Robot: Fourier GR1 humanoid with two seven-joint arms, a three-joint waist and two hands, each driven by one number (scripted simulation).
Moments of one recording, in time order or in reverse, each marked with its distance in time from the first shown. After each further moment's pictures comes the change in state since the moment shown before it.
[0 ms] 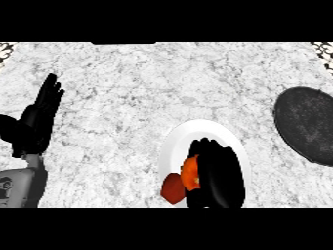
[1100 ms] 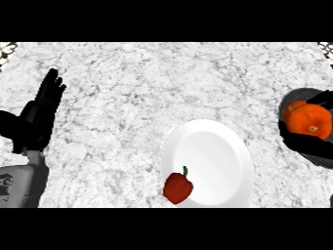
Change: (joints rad) left arm -0.025 -0.004 -0.002 -0.018 -0.001 -0.006 0.018; right arm -0.033 -0.234 -0.703 -0.143 -0.398 -0.204 -0.252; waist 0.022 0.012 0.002
